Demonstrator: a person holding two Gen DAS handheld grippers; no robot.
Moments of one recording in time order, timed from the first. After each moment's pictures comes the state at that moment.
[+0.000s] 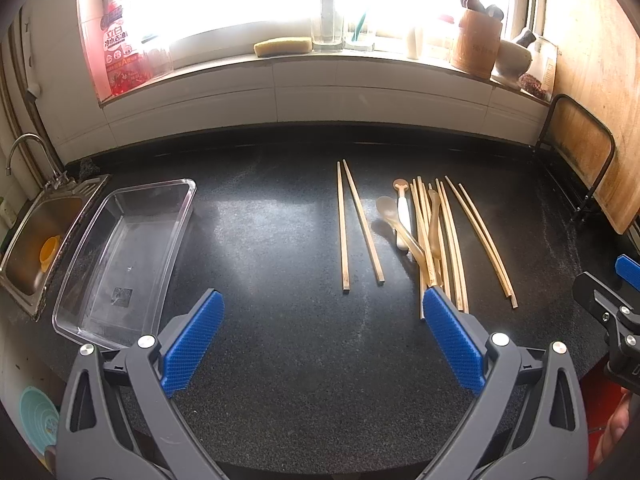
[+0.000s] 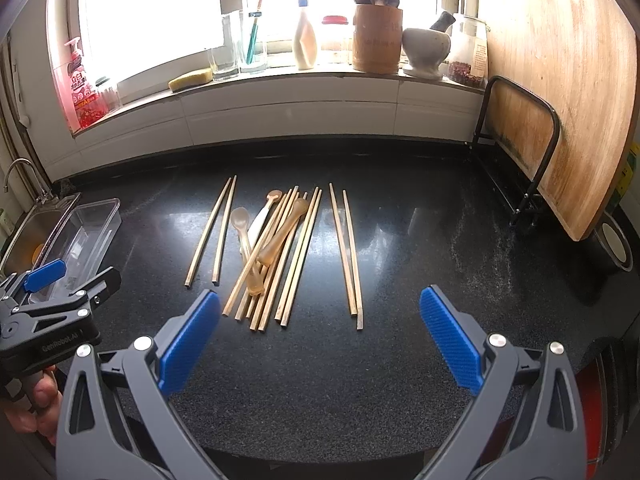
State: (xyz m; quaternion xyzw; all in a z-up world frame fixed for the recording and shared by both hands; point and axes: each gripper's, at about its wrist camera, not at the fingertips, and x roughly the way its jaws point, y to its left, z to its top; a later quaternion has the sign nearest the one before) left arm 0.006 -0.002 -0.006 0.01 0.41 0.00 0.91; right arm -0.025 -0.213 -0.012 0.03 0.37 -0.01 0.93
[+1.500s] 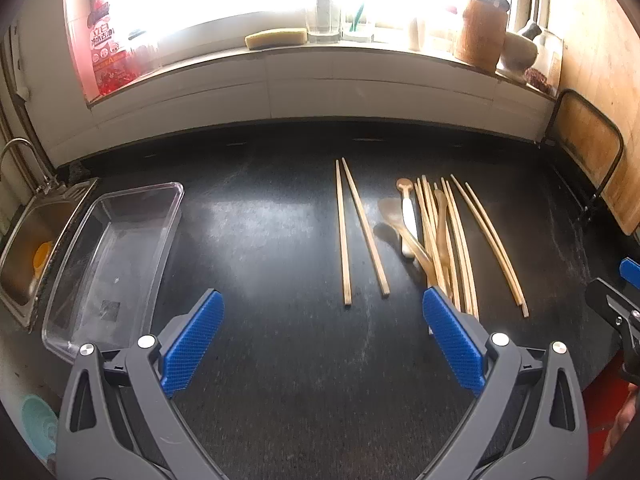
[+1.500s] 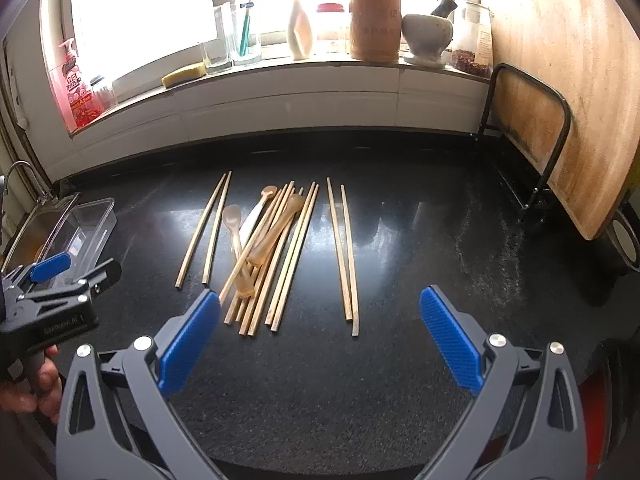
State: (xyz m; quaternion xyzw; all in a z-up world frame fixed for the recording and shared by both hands) left arm 0.036 0.000 -0.022 0.01 0.41 -0.01 0.91; right arm -0.005 -0.232 -0.025 0.04 0.38 0.00 0.92
